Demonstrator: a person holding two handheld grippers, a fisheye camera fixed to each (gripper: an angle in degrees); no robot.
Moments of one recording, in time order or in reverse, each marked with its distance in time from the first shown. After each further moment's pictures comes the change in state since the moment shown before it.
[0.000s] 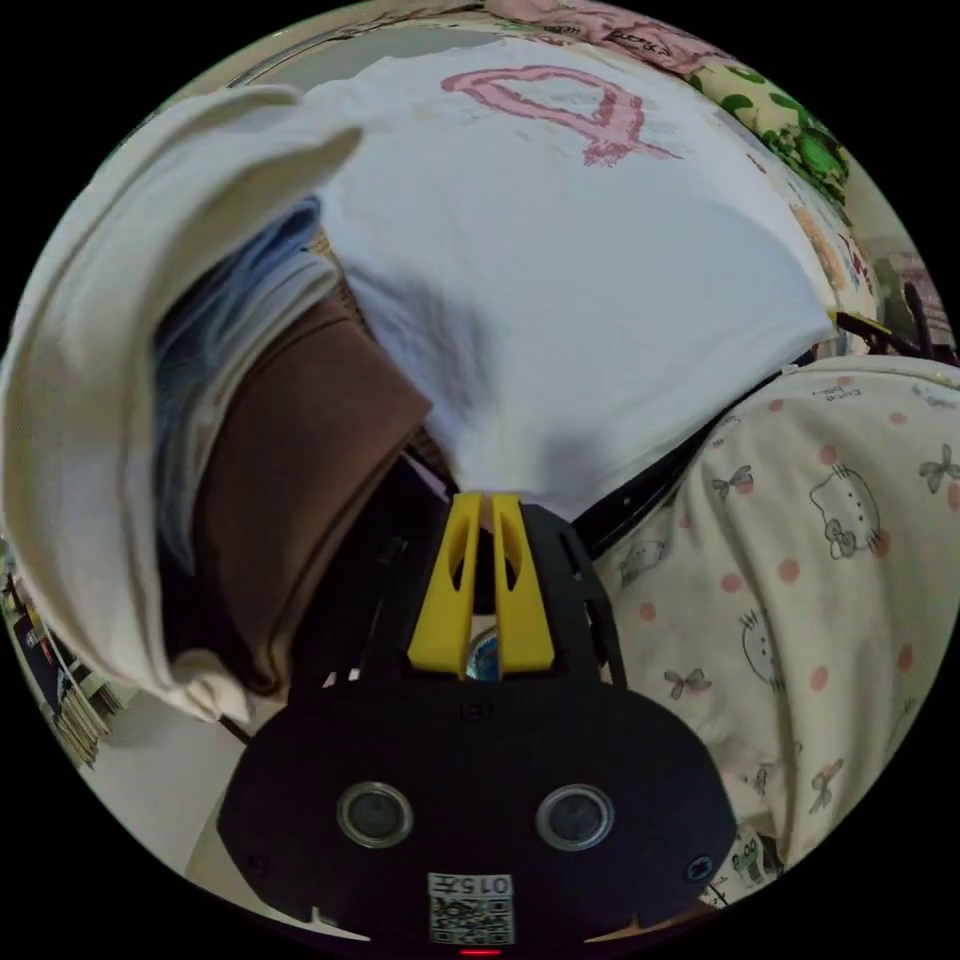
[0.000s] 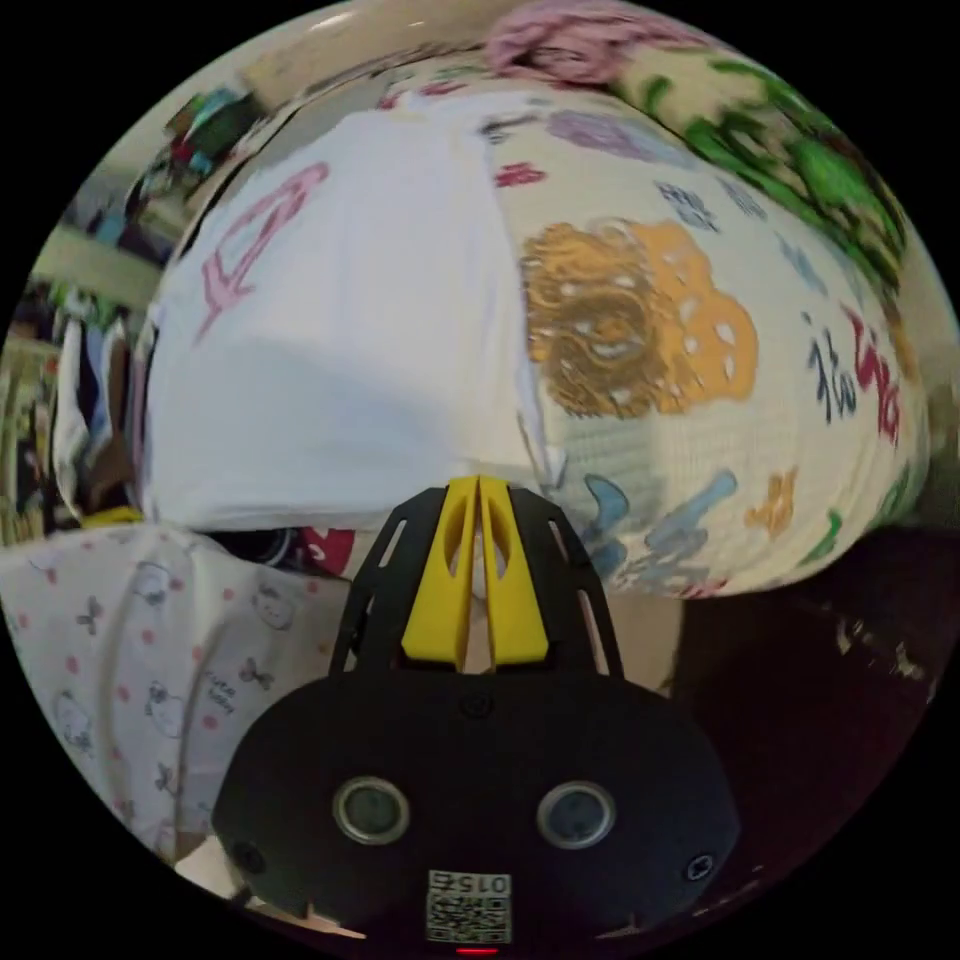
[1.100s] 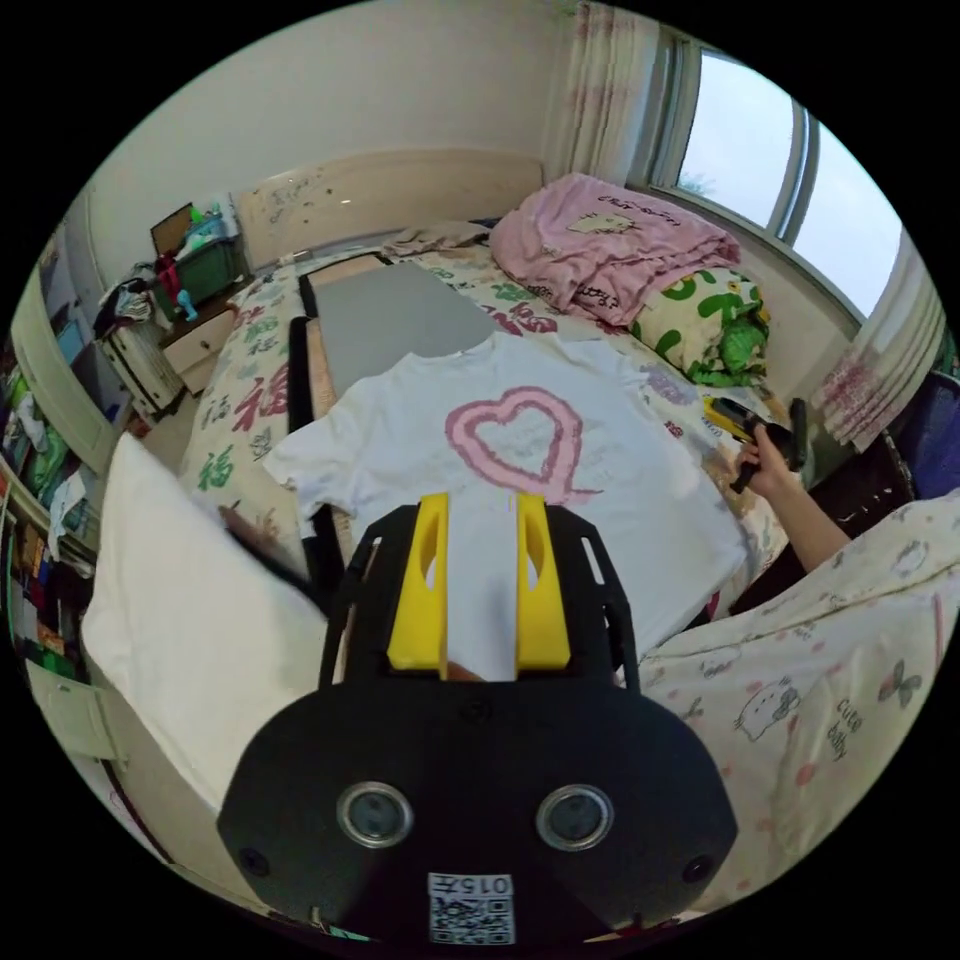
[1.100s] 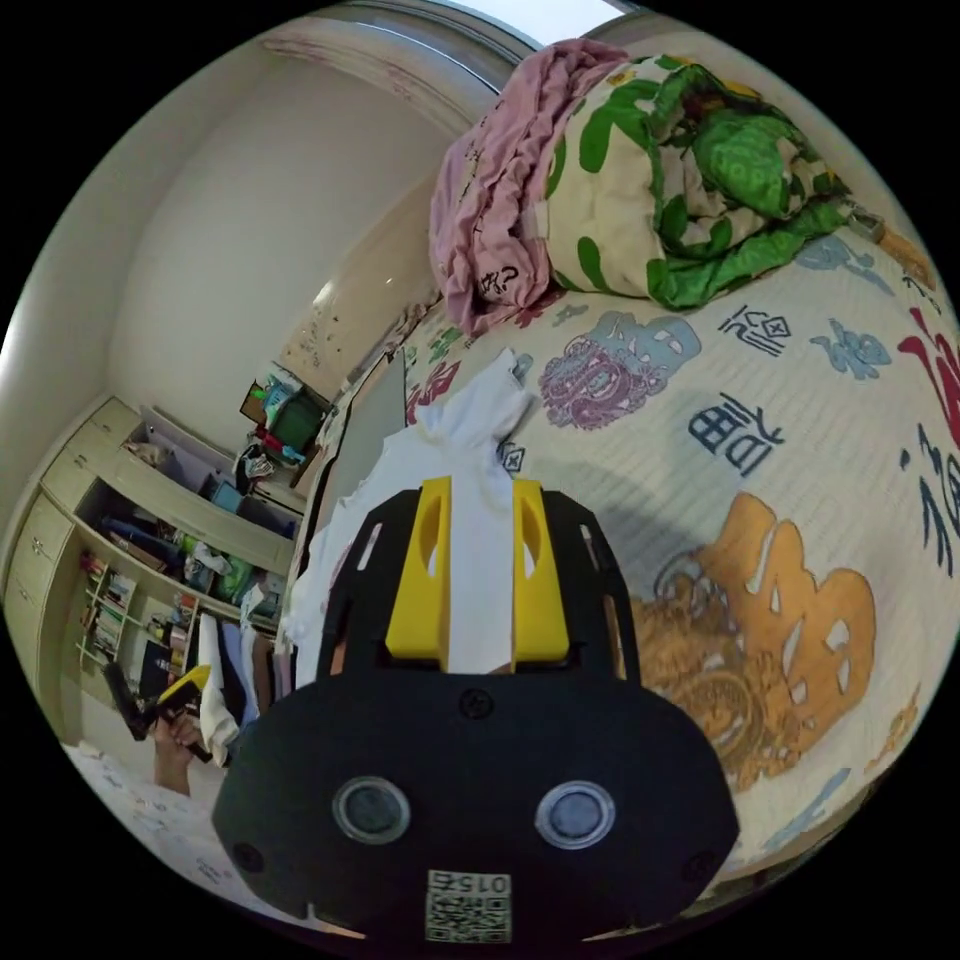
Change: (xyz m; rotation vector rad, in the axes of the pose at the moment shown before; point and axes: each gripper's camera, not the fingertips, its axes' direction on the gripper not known) left arm -0.130 -0.041 -0.221 0.709 0.078 0.019; right arm -0.022 -0.289 -0.349 0.599 -0.446 0.175
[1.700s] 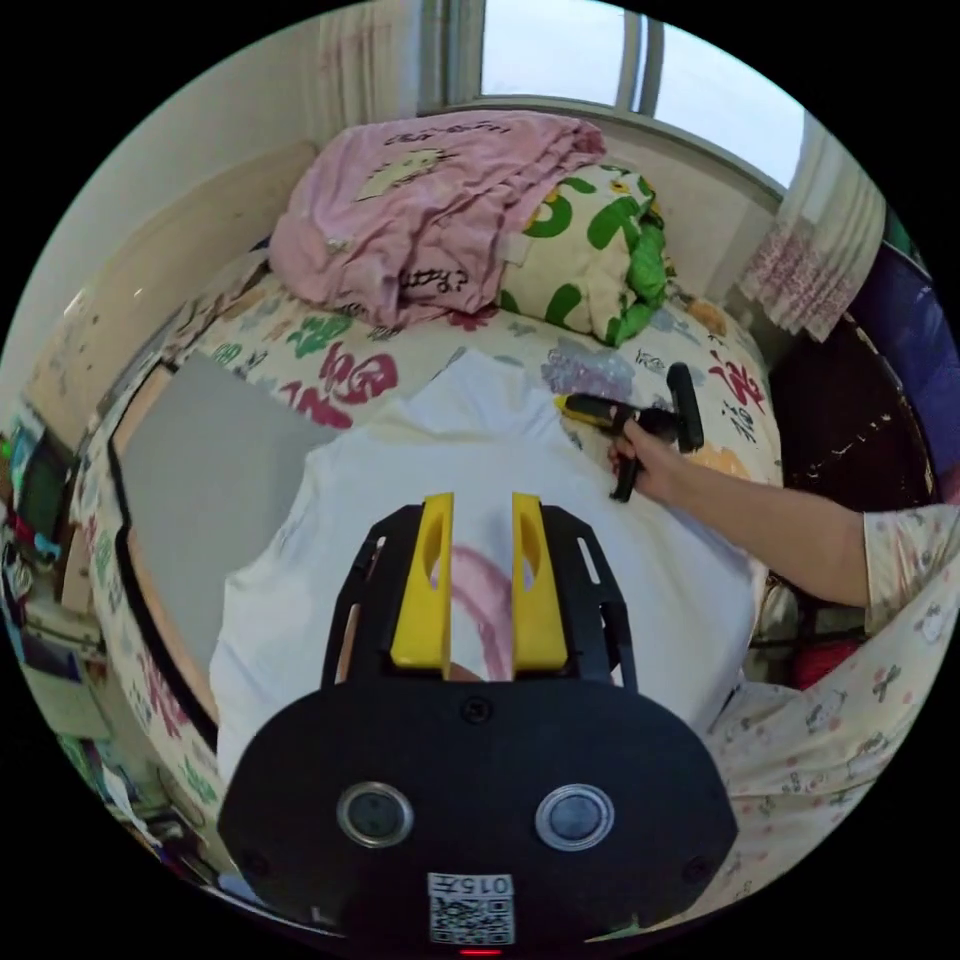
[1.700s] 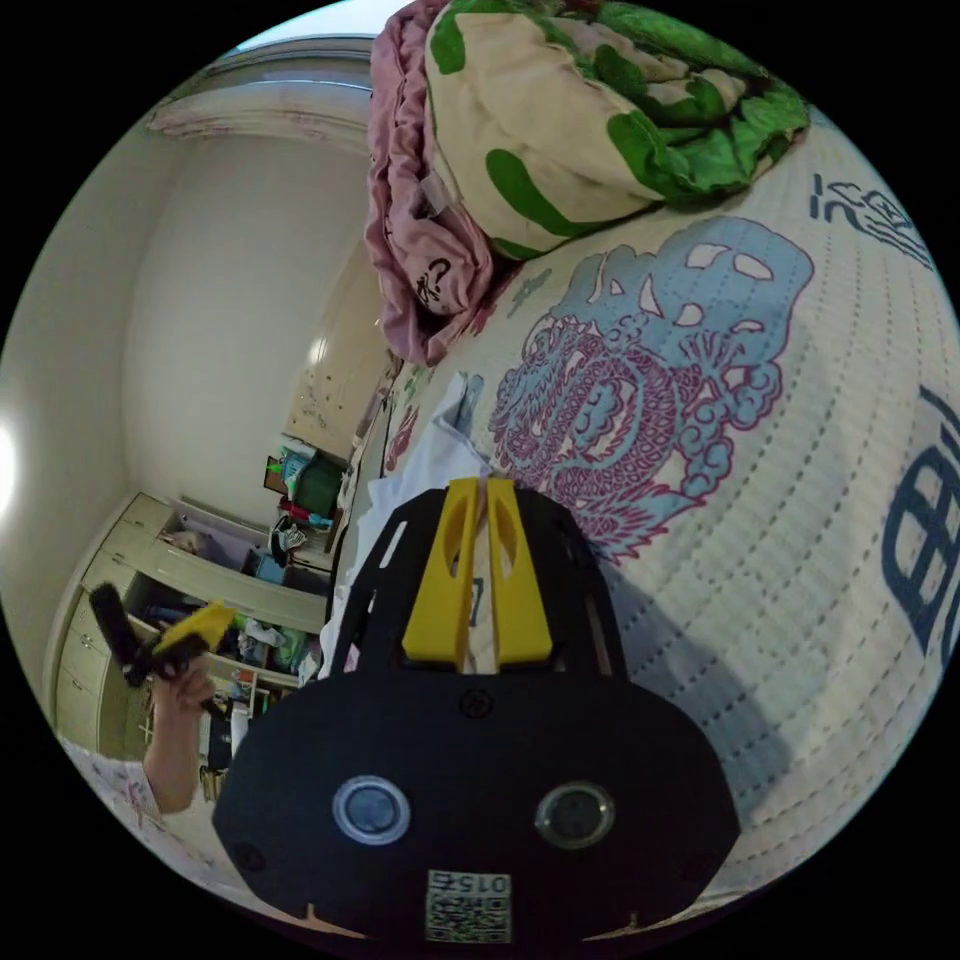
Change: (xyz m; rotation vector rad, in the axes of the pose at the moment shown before) left arm 0.166 -0.460 0.278 -0.136 0.208 0.488; right arm 0.107 -0.153 0.083 0.073 -0.173 0.191
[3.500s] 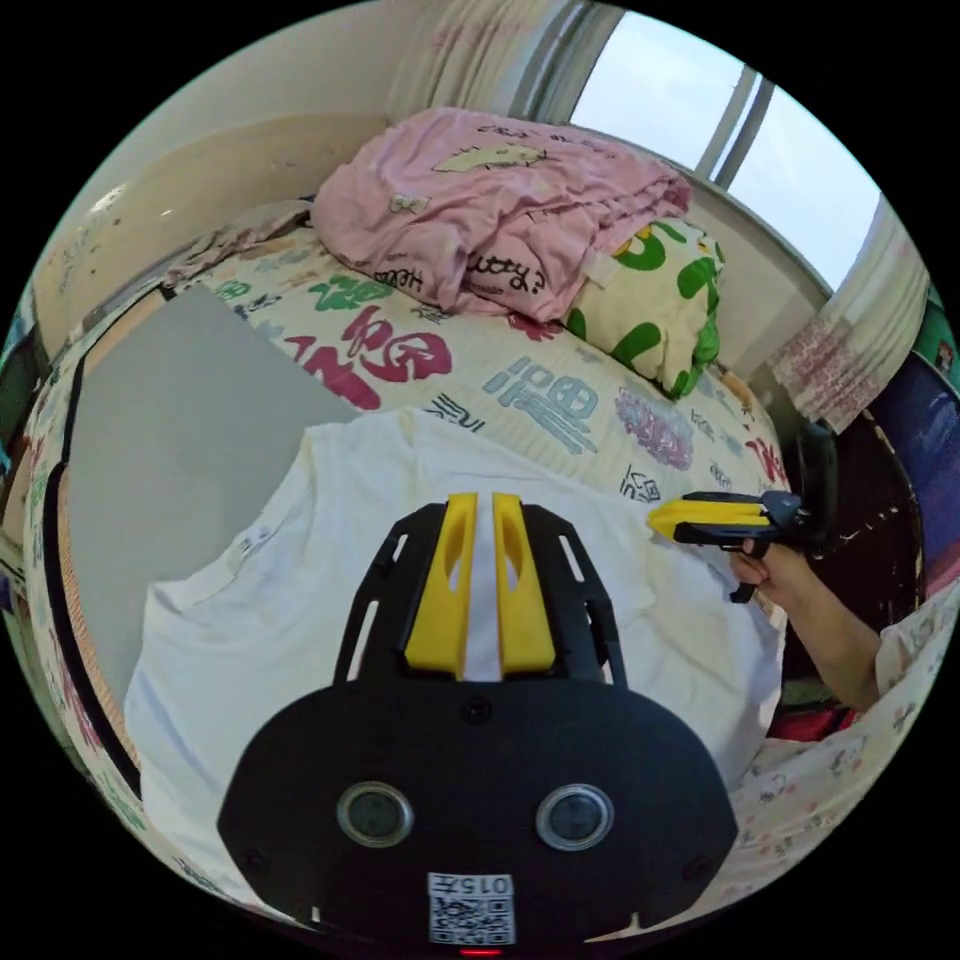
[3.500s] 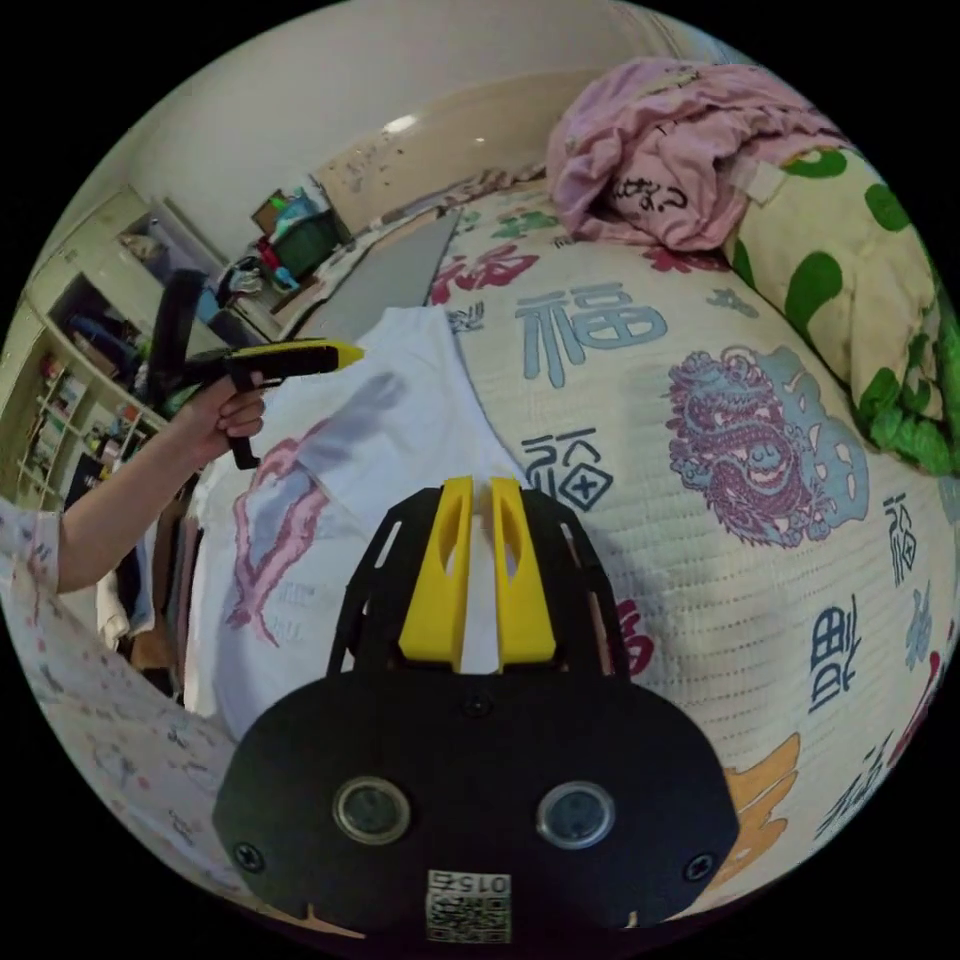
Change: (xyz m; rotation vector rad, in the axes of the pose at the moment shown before) left arm -0.057 -0.112 0.118 0.029 0.036 -0.169; right arm 0.168 0.214 0.221 -0.439 0.411 -0.577
